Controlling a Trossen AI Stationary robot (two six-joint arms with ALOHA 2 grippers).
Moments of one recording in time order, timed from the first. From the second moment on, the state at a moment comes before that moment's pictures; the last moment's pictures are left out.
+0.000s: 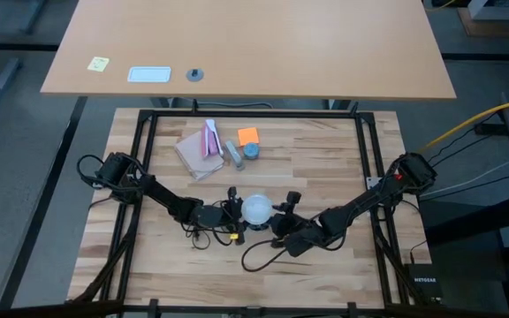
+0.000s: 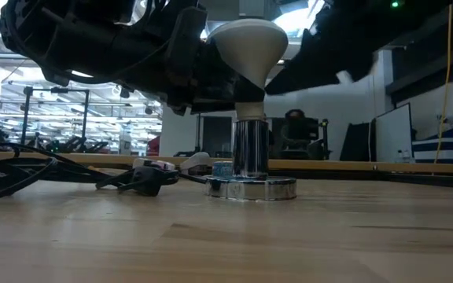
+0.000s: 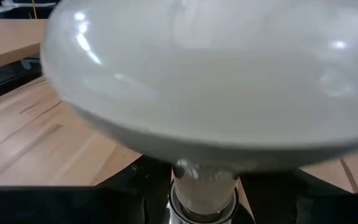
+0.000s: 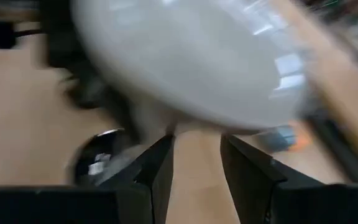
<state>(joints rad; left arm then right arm) -0.33 1.90 0.73 0.92 -0.55 -0.12 0.52 1.75 0.99 -0.03 0.86 0.21</state>
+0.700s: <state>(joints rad) -0.33 1.90 0.73 0.92 -0.55 -0.10 0.52 1.87 0.99 -0.08 0.61 0.42</state>
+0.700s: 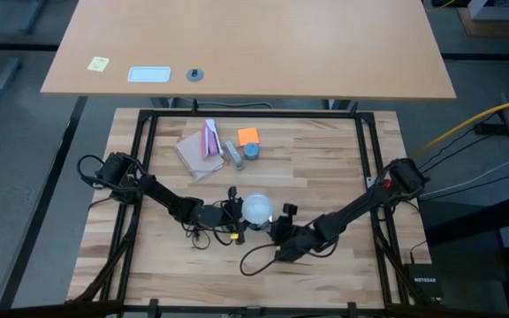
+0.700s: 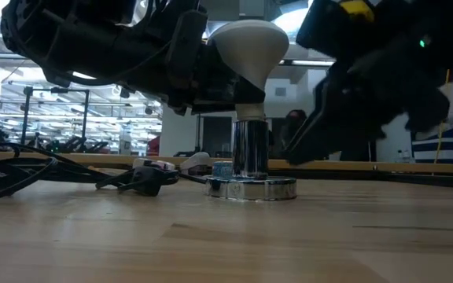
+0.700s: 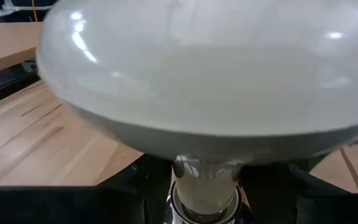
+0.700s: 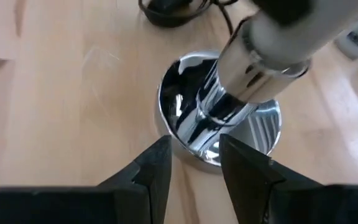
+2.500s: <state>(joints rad) -0.33 1.90 0.73 0.92 -0.57 -0.05 0.53 1.99 0.99 0.01 0.78 0.47</state>
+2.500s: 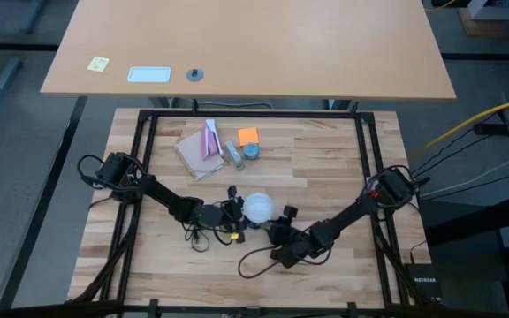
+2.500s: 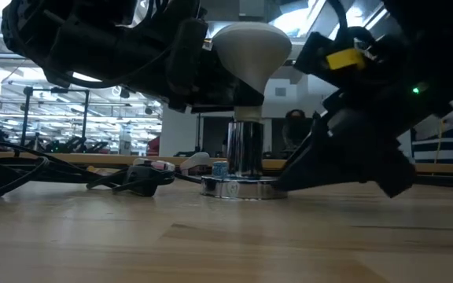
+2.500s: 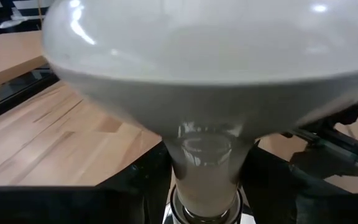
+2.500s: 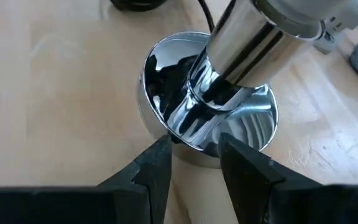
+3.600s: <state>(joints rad) -0.33 1.90 0.73 0.91 -0.57 -0.04 0.55 1.78 0.99 -0.27 1.09 0.51</state>
